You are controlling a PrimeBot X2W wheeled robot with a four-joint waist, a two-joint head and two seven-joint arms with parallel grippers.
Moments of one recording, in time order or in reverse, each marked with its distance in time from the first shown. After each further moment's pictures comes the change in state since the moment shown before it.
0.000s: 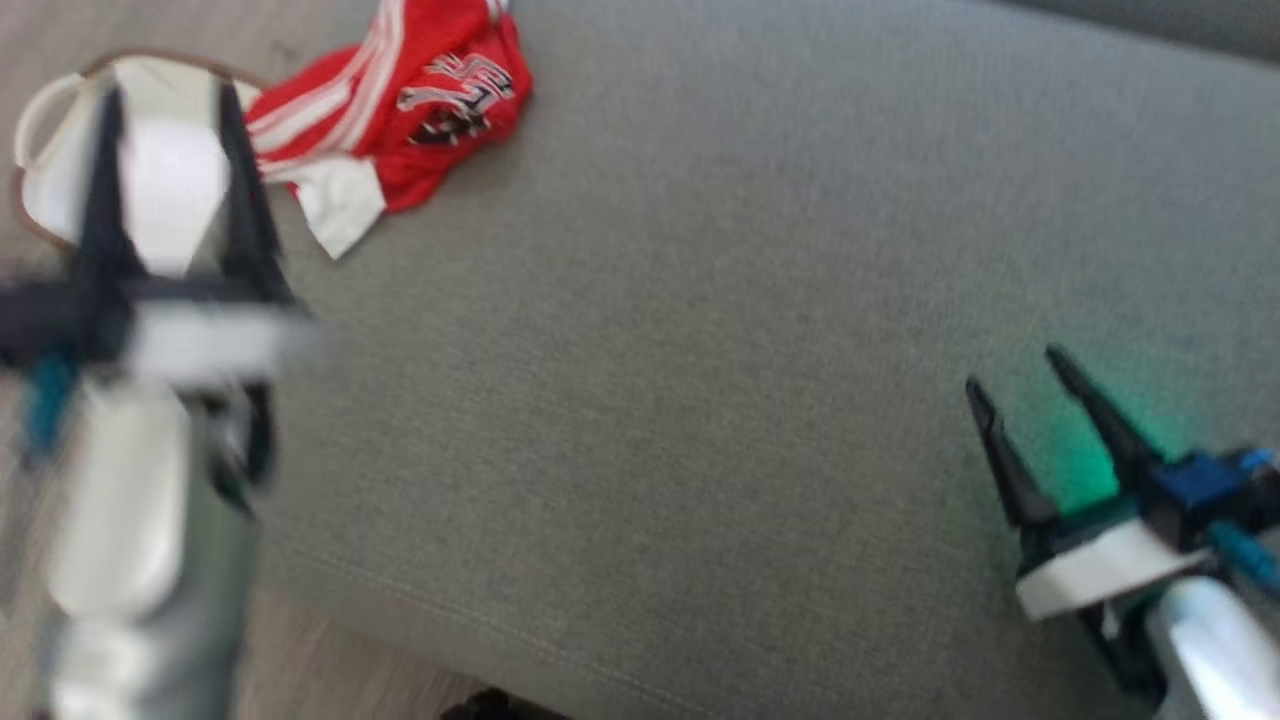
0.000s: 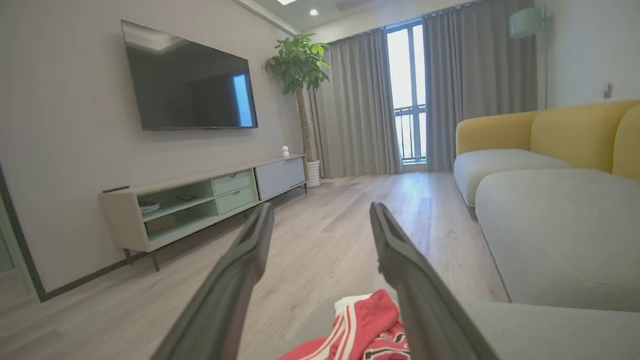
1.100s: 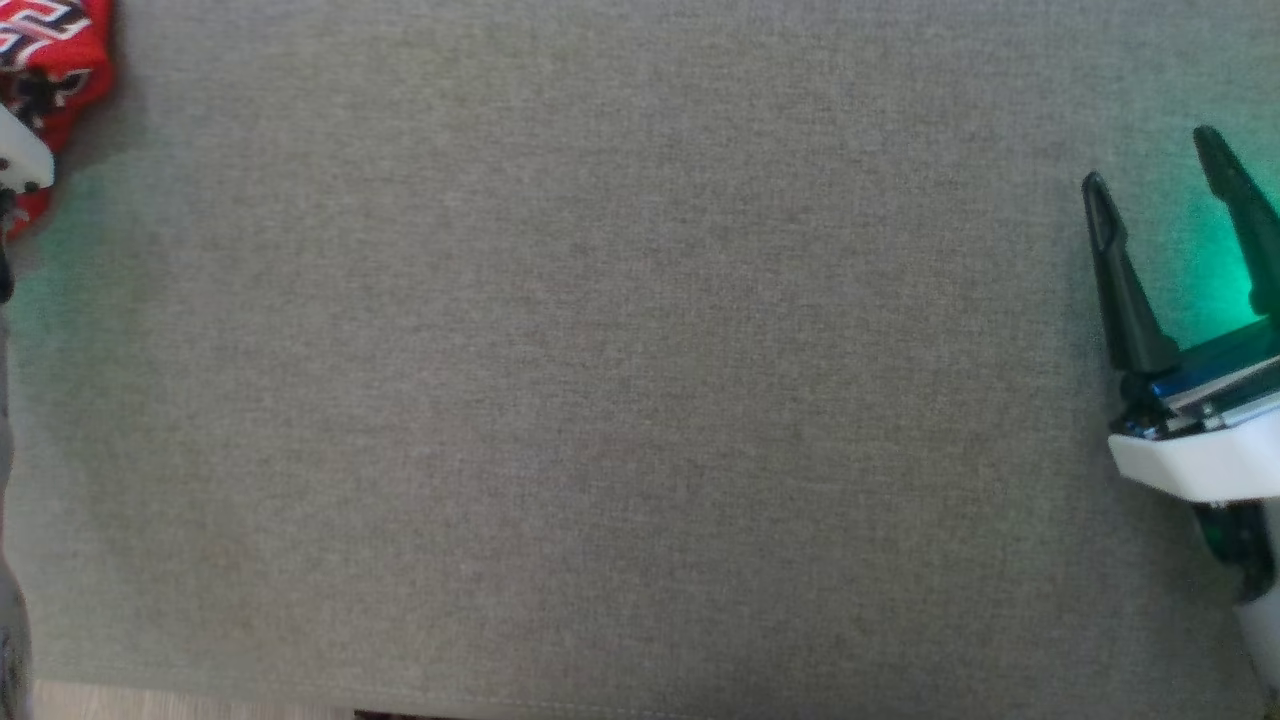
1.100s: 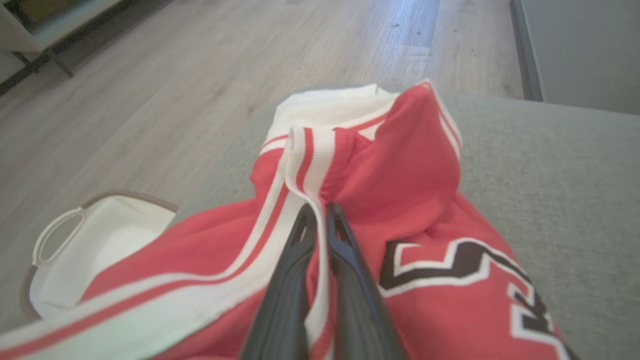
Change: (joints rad) left arm -0.683 0.246 -0.030 1.011 -0.231 -0.170 0.226; right arm -0.152 -0.108 -0.090 -0.257 -0.001 0.000 -0.010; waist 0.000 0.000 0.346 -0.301
